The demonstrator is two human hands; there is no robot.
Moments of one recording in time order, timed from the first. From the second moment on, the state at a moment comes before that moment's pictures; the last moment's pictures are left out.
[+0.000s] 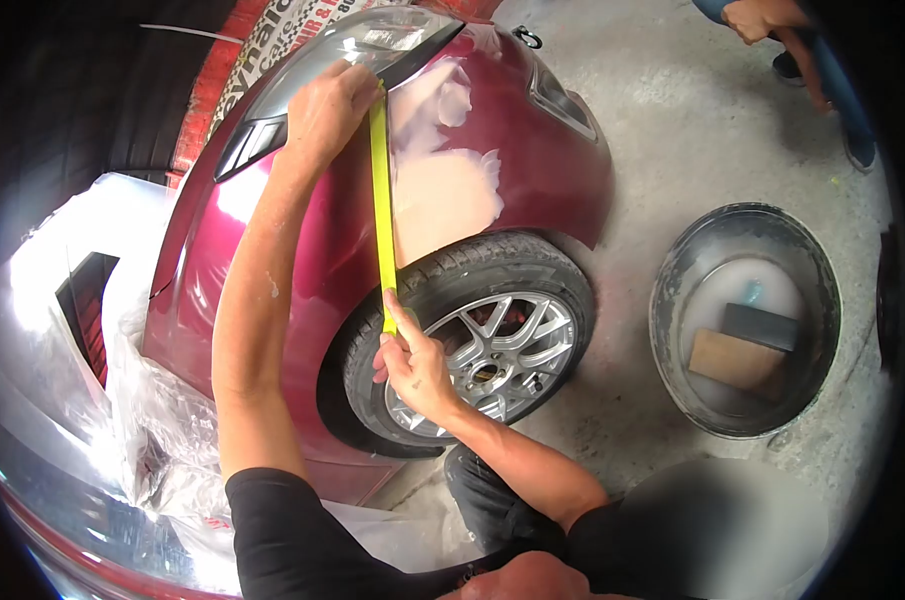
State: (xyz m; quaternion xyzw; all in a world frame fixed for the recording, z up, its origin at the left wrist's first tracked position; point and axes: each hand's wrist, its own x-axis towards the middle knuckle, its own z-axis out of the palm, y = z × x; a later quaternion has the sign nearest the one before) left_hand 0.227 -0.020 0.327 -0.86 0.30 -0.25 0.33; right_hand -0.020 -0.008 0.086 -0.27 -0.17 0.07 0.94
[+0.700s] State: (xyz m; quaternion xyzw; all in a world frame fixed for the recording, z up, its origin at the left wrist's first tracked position) left_hand 0.228 -0.034 0.314 -0.90 0.18 -0.33 0.23; right_hand -0.012 -0.008 0.085 -0.26 -0.17 0.08 0.95
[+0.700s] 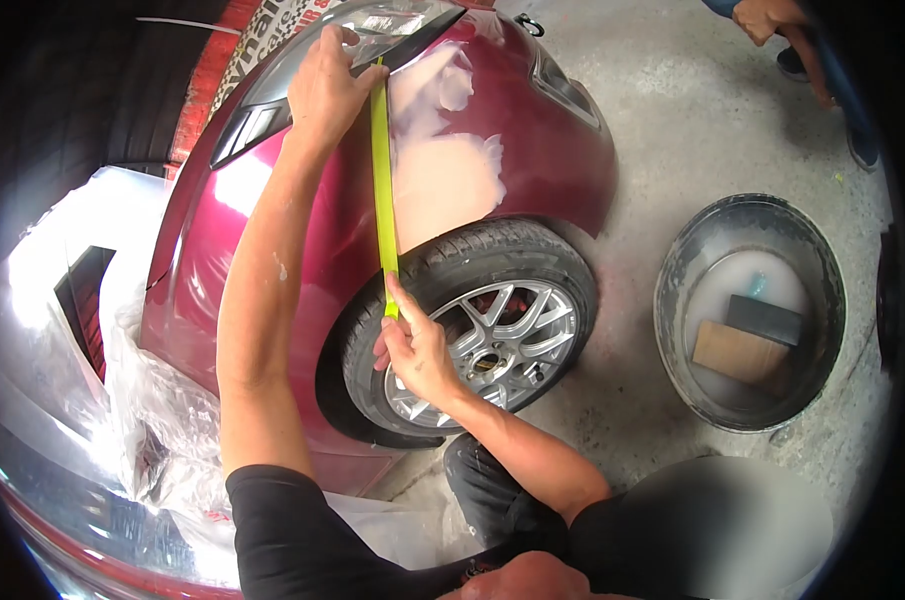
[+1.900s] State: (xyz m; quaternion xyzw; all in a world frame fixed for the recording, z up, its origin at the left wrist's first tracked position) left_hand 0.198 -0.020 0.304 -0.87 0.27 -0.32 0.26; right_hand -0.032 -0.001 0.080 -0.38 -0.19 -0.10 0.90
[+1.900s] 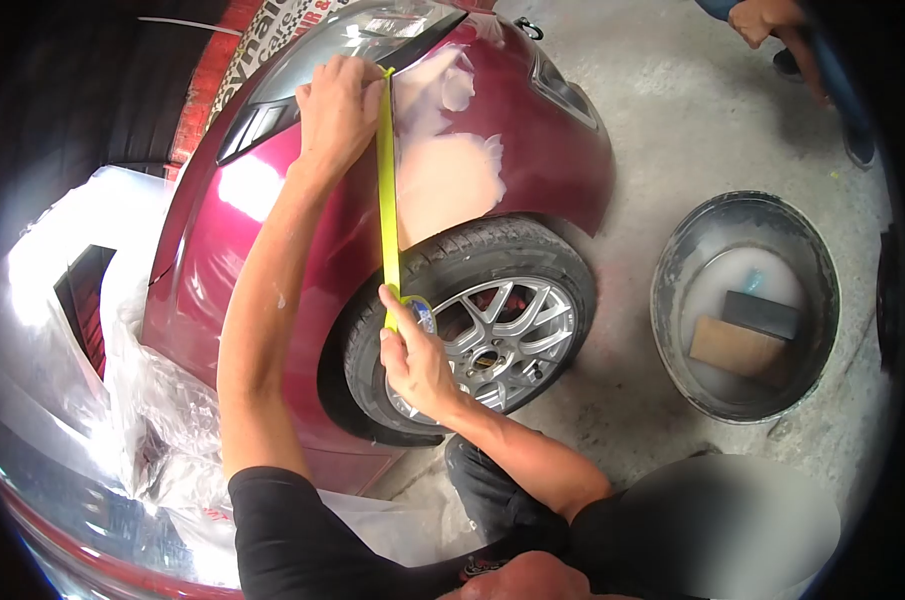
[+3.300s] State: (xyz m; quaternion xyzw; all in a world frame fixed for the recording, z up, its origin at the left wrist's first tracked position) left_hand -0.135 0.051 -0.002 -0.60 -0.01 -0.04 -0.80; right_hand 0.066 -0.200 0.131 -0.40 -0.57 0.27 0.67
